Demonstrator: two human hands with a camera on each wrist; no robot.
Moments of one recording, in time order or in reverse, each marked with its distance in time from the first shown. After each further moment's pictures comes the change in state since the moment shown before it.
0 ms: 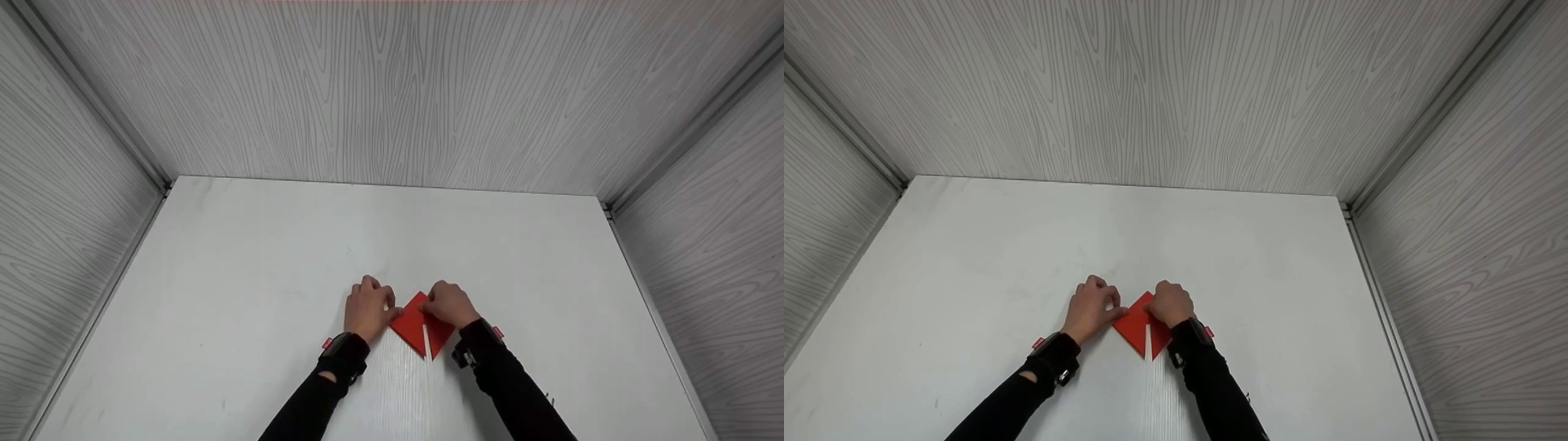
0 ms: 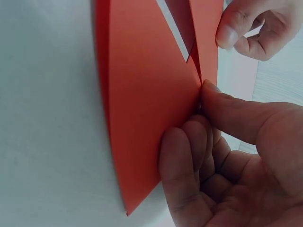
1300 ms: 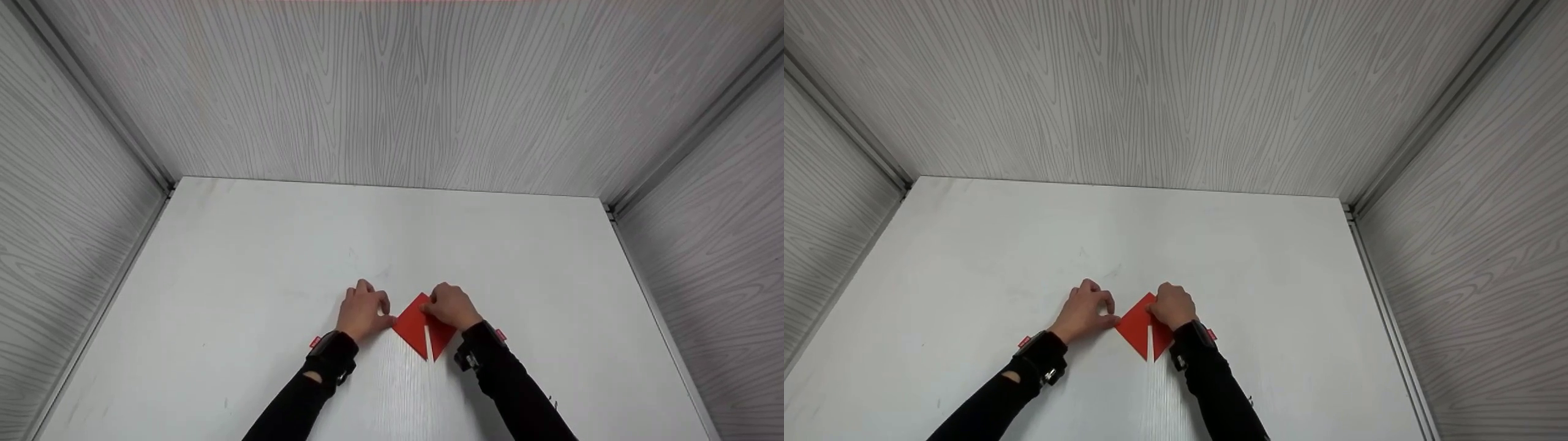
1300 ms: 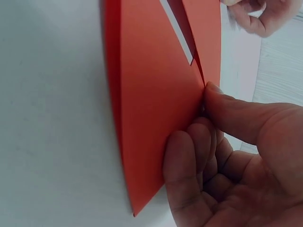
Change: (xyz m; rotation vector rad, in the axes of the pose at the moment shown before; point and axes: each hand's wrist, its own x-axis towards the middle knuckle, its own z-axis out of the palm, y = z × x) left_hand -0.007 -0.004 -0.025 -0.010 -0.145 -0.015; right_hand 0.000 0.003 0.003 0.021 0.004 -0.016
